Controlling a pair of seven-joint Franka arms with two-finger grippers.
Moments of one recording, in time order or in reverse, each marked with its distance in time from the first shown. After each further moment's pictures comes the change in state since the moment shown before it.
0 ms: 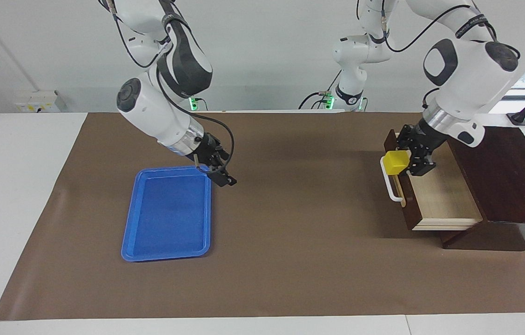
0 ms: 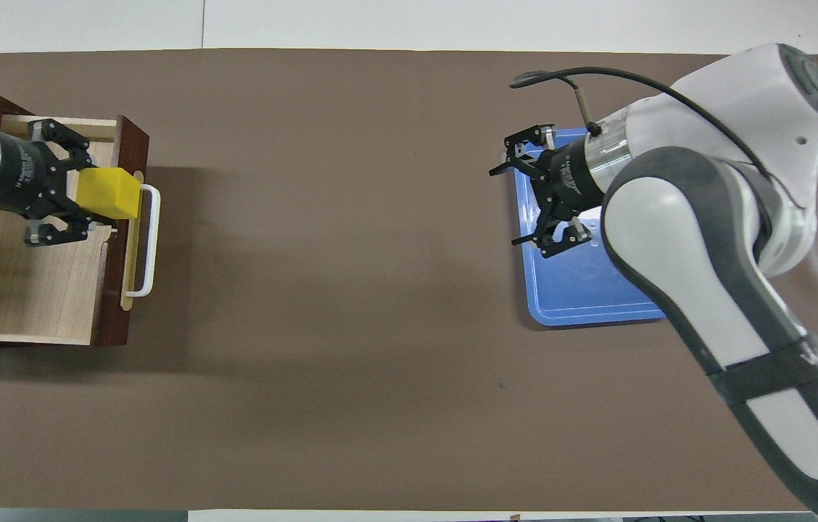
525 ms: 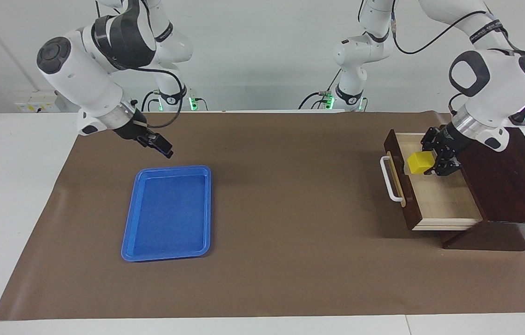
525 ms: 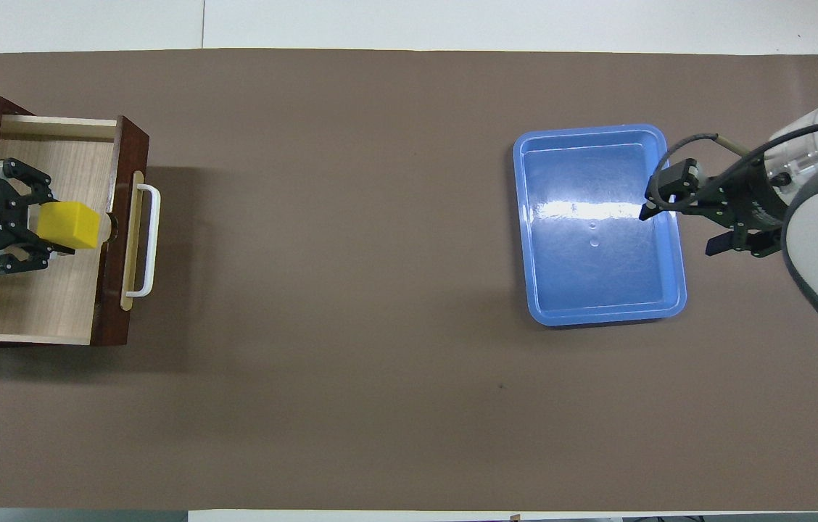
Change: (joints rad) left arm 0.116 -0.009 0.001 -0.140 -0.001 0.054 0.123; right arm -0.182 -0.152 -0.007 0.002 -0.349 -0.256 -0.860
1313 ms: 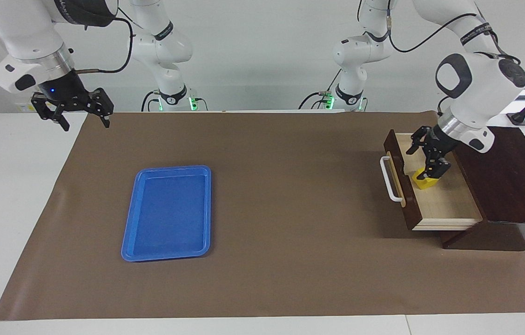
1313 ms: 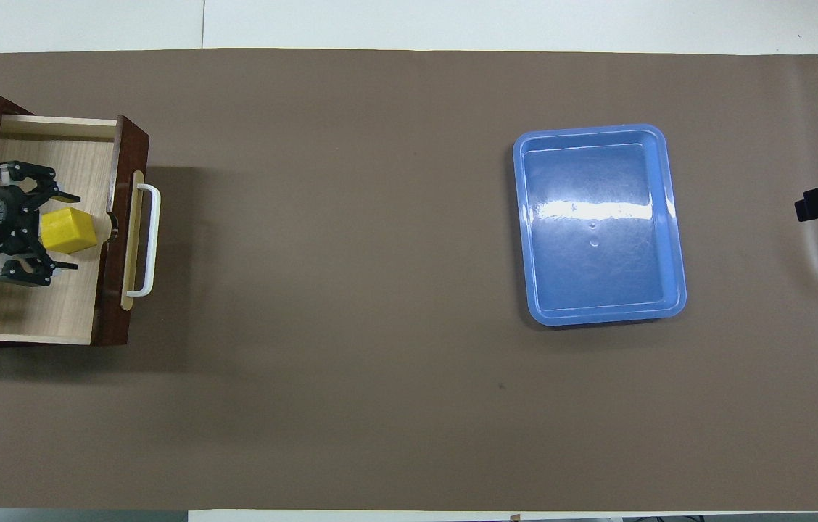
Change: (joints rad) left arm -0.110 -0.024 -0.030 -0.024 0.034 0.034 -0.054; right arm -0.004 -0.037 -0.100 0.150 -0.197 -0.080 -0.595
